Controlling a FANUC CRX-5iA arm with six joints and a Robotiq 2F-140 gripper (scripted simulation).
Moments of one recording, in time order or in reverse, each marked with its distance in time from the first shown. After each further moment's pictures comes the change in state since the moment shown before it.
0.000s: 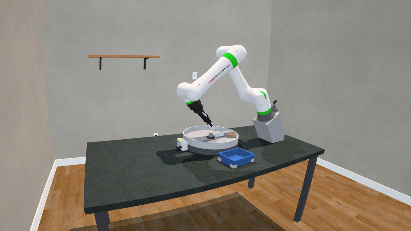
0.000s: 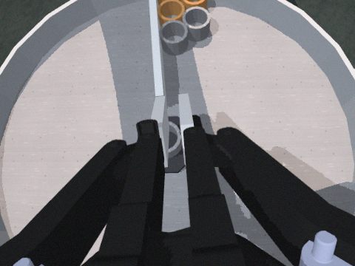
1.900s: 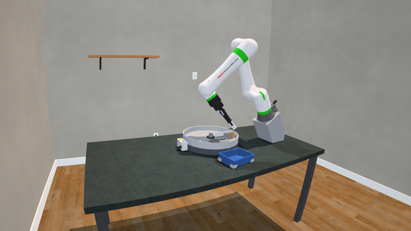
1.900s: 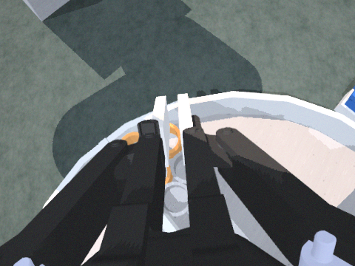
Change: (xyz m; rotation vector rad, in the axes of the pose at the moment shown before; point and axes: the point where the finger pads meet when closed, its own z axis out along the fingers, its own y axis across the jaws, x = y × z) arm 0.130 0.039 0.109 -0.379 0.005 0.451
